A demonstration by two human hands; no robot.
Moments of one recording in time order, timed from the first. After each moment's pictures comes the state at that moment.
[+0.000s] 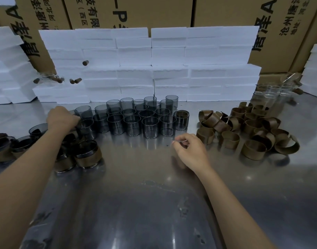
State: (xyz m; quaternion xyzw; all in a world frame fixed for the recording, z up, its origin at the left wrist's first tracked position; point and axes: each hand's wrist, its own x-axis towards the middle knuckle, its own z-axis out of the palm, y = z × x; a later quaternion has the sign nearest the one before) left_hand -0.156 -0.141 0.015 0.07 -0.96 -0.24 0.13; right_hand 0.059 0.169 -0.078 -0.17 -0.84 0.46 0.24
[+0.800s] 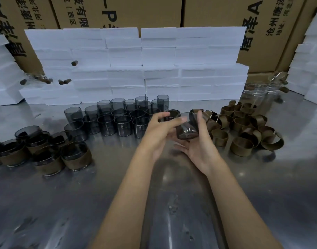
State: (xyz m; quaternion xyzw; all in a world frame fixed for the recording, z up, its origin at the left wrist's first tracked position) left_hand 0.025 0.075 0.001 -0.14 -0.59 -0.77 -0.22; right_hand 0.087 0.194 -0.040 -0.09 -0.55 0.82 0.13
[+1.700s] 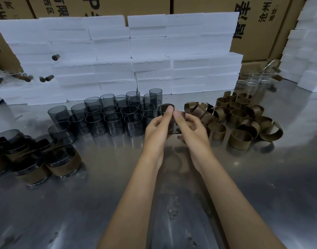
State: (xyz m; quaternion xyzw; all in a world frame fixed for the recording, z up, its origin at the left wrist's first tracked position) left_hand 0.028 0.090 -0.024 -0.11 -0.58 -0.78 -0.20; right_hand 0.080 0.176 -0.038 -0.22 -0.63 0.69 0.29
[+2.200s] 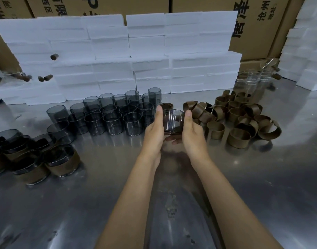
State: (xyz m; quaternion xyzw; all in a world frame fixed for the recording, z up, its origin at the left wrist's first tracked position) left_hand 0.026 0.091 -0.025 -0.10 -0.62 -0.75 -0.21; right_hand 0.080 0.169 -0.035 -0.22 -0.69 0.62 0.31
